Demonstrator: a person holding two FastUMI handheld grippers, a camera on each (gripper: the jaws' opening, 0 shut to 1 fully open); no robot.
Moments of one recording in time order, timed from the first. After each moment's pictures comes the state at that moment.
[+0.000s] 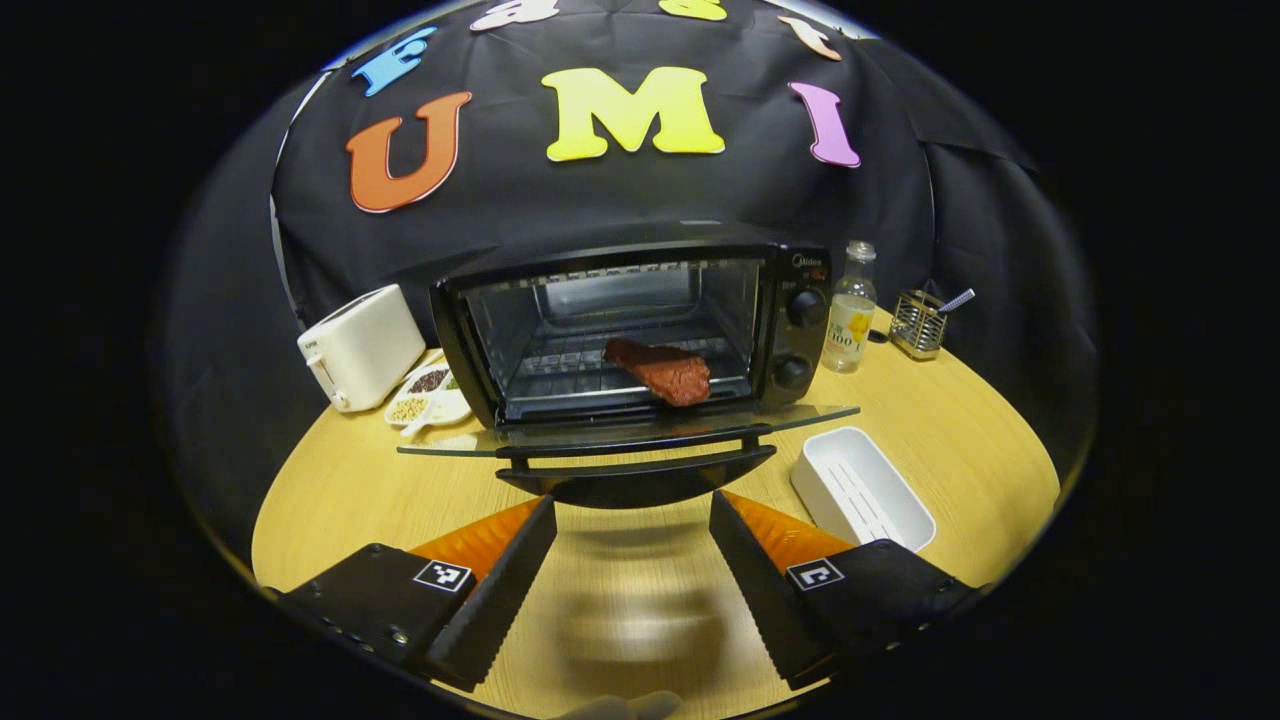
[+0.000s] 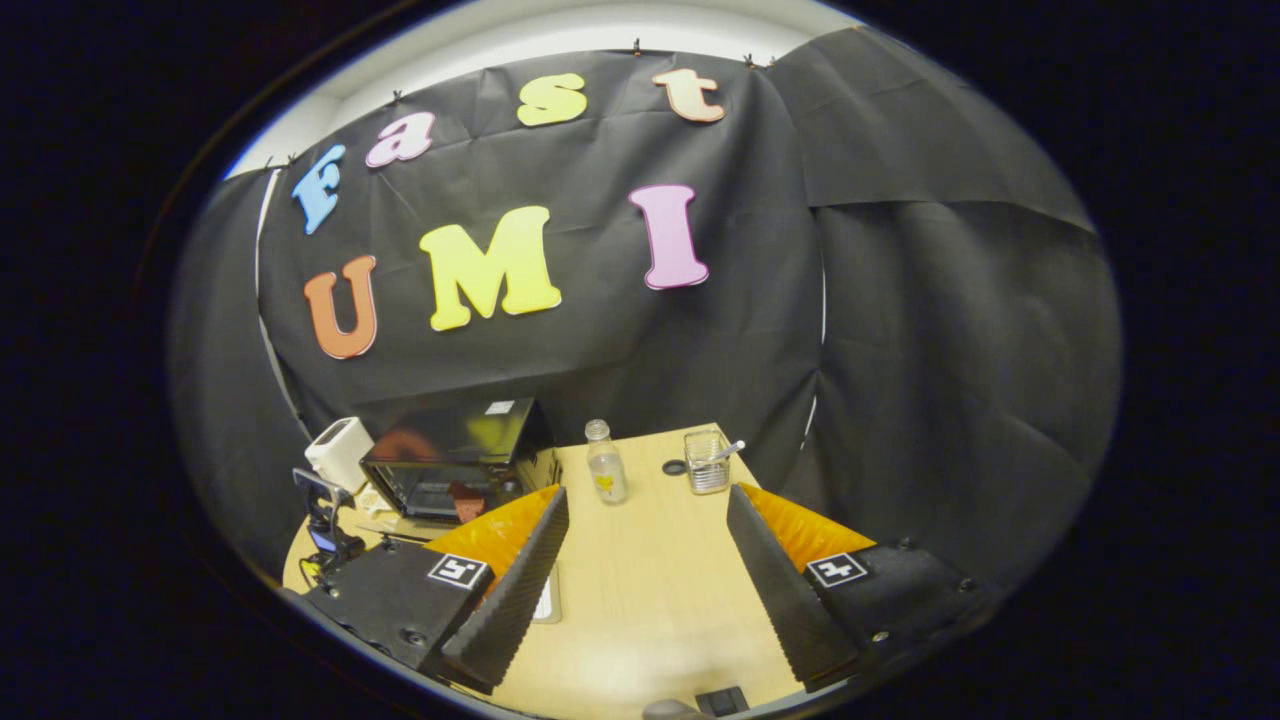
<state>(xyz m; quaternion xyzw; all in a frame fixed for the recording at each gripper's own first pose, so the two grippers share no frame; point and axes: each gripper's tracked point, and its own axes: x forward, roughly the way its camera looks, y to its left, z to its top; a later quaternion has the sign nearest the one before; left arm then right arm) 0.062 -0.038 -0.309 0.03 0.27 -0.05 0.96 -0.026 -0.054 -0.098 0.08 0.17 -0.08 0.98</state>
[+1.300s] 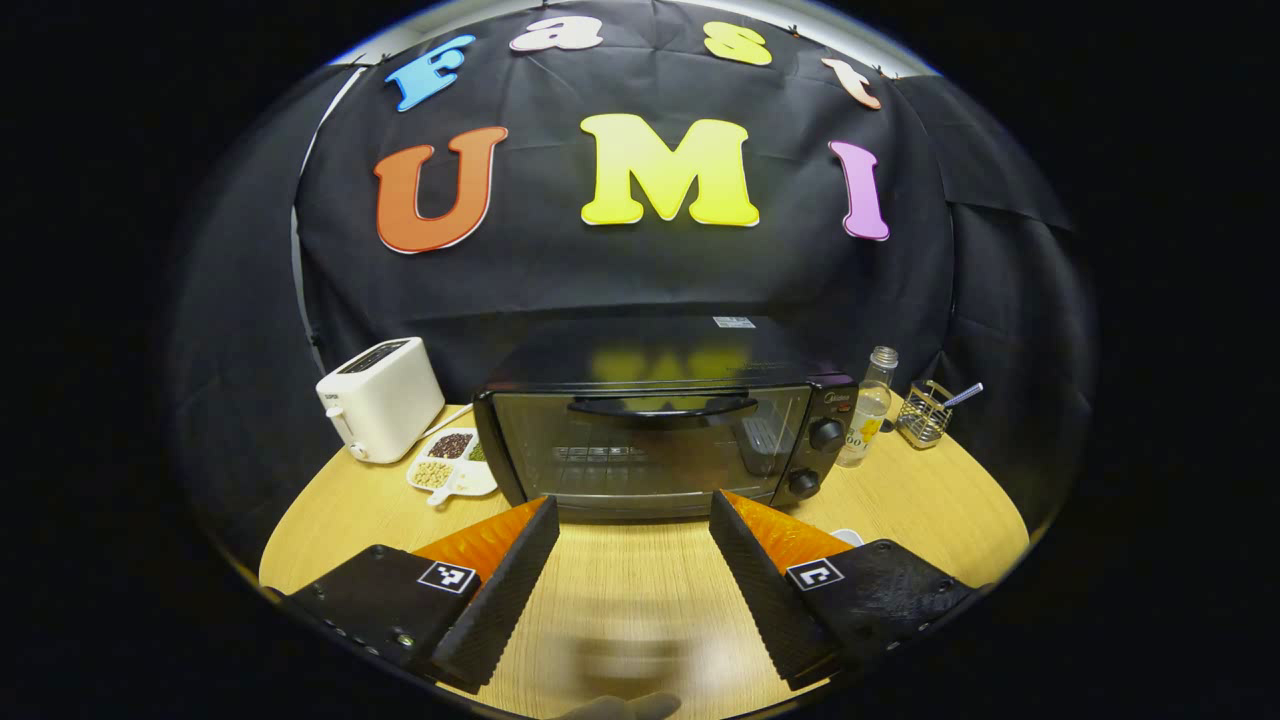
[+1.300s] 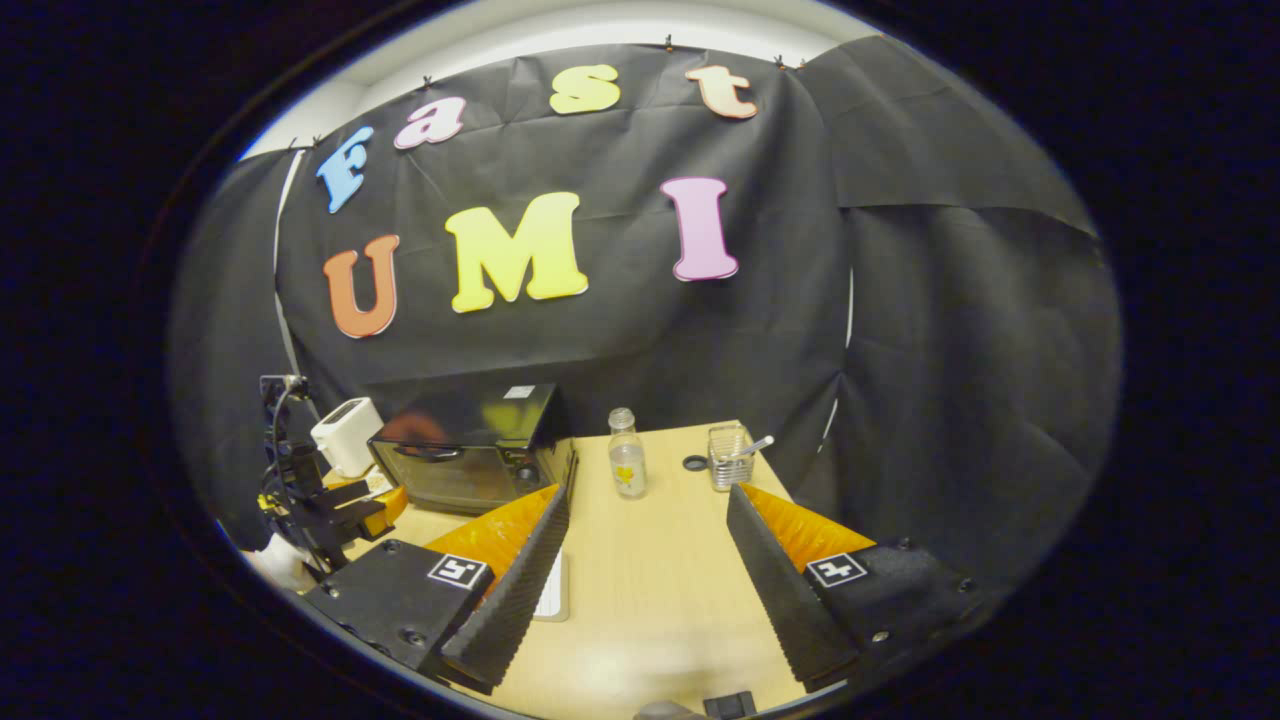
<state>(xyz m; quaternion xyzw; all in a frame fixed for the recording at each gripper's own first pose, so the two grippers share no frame) 0.085 -0.006 -0.230 -0.01 0.21 -0.03 0.98 -0.006 -0.012 -0.129 0.06 0.18 -0.03 0.98</state>
